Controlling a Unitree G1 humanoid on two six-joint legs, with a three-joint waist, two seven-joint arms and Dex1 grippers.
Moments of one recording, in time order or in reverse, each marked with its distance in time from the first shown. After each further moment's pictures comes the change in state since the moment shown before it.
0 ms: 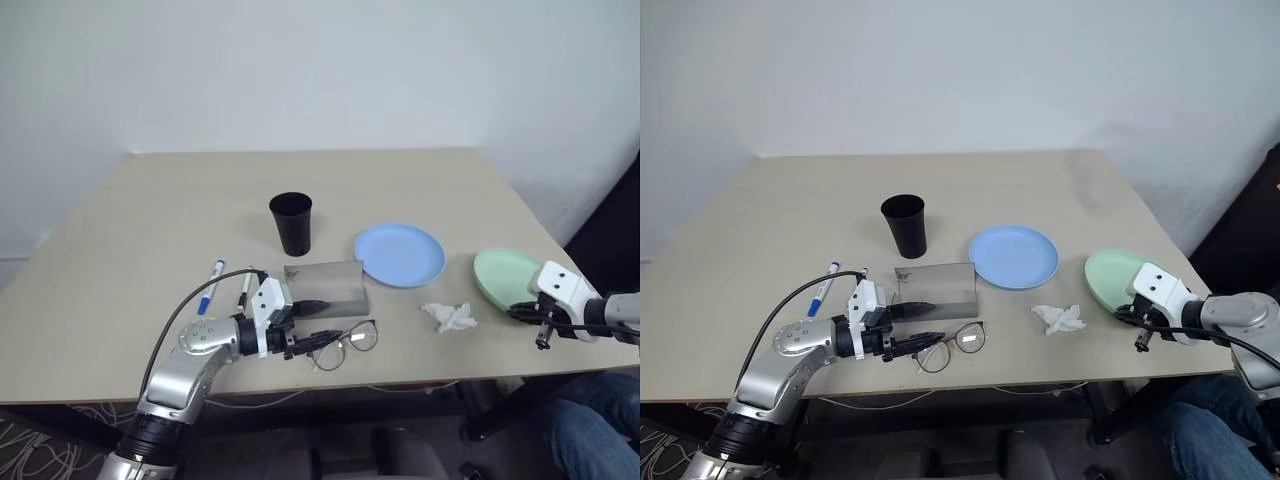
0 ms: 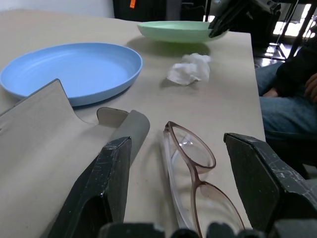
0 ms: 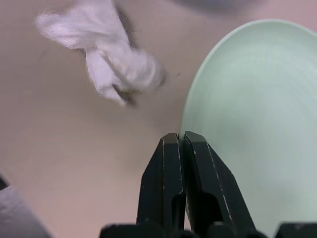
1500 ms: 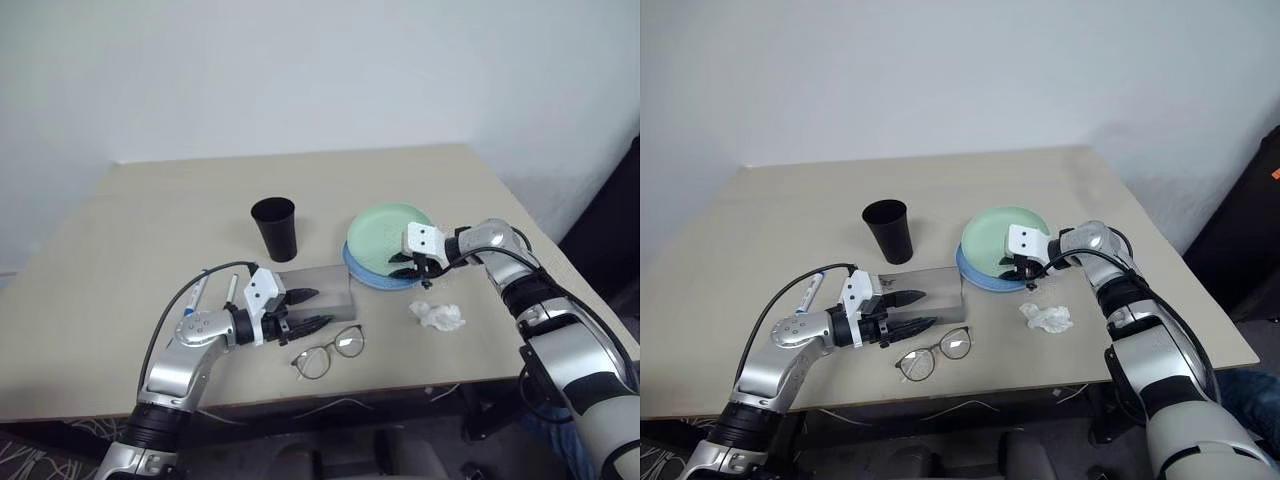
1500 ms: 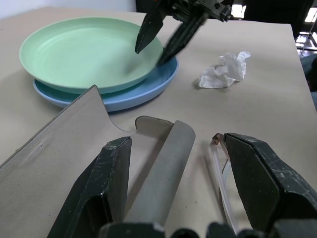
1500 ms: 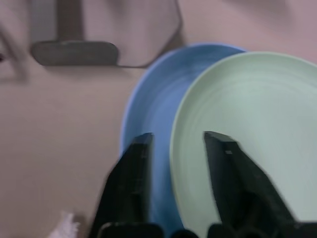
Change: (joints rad) left arm -0.044 0.000 0.024 0.107 0.023 -0.052 0.046; right arm -0.770 0.563 0.338 0.892 -0.294 -0.603 0.194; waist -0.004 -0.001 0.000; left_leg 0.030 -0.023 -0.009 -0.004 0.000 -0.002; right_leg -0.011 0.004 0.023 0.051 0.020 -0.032
